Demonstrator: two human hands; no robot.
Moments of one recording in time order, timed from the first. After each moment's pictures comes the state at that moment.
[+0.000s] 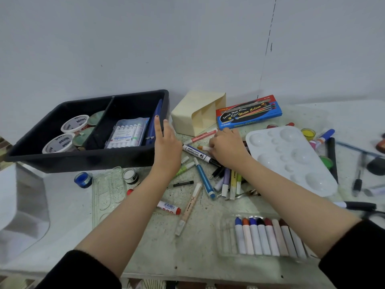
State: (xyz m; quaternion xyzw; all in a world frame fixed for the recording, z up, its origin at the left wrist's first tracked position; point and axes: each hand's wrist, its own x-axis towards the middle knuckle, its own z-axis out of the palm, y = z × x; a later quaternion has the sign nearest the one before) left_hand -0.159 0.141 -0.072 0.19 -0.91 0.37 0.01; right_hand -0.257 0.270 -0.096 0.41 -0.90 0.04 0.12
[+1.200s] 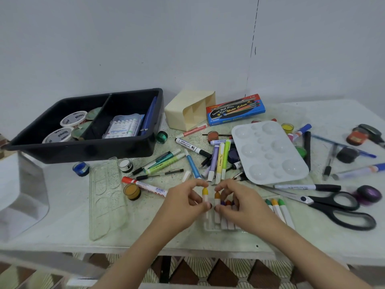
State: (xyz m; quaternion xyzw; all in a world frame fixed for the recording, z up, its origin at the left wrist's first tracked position) left_hand -0.037 0.242 -0.091 0.16 -0.86 -0.48 0.03; right_hand -0.118 0.405 -0.110 0.35 -0.83 0.41 -0.13
